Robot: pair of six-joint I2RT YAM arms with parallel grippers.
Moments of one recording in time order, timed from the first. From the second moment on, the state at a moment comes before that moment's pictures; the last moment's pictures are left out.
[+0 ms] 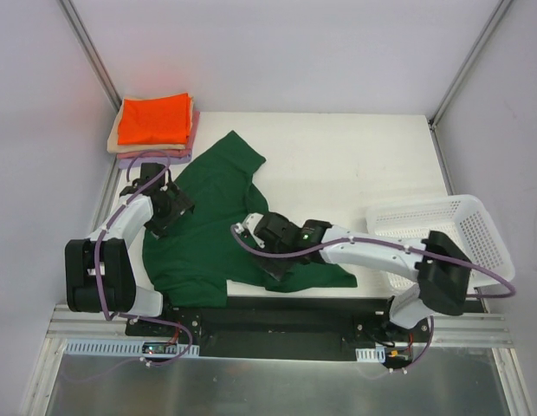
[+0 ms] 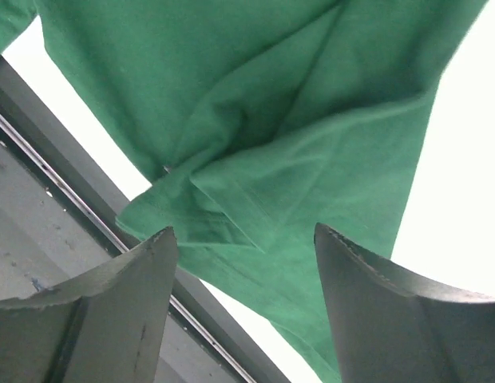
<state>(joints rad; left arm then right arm) 0.03 1.40 0.86 -0.64 -0.02 -0.78 1.19 1.60 1.13 -0.65 0.12 0.07</state>
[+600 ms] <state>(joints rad) 0.03 1.40 0.86 -0.64 -0.02 -0.76 1.09 1.55 1.09 -0.63 0.12 0.32</state>
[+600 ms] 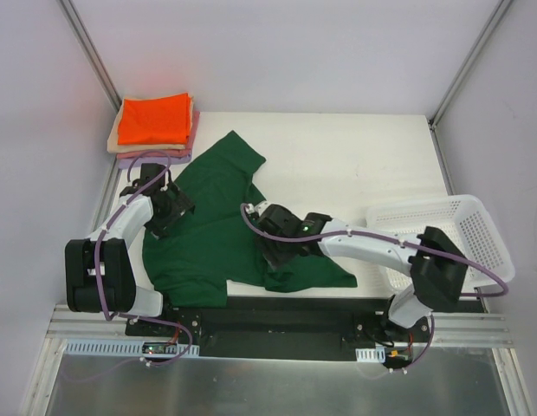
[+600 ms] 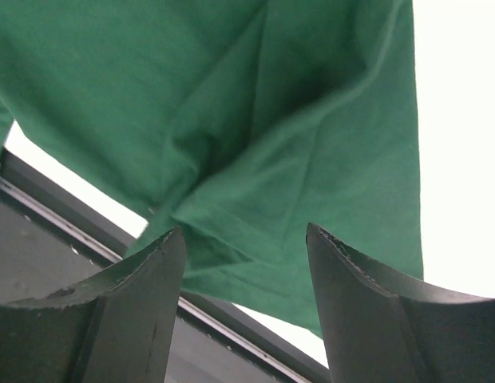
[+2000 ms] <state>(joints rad) 0.03 1.43 0.85 -0.64 -0.01 -0.76 0.75 1.84 1.36 -0.81 0.62 0.23</state>
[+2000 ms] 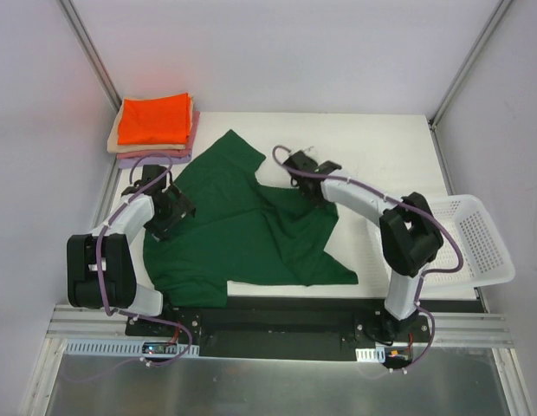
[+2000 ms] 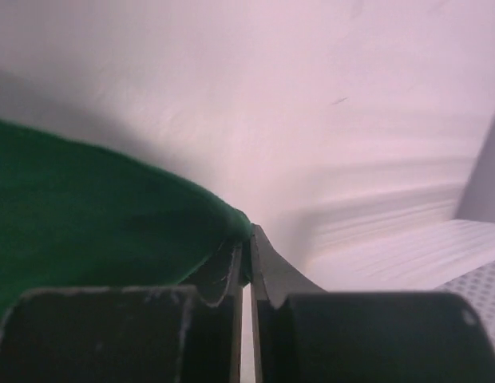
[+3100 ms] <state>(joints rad) -0.17 1.77 1.42 -0.62 0.11 -0.63 0.43 1.91 1.43 -0.75 -0.01 0.31</state>
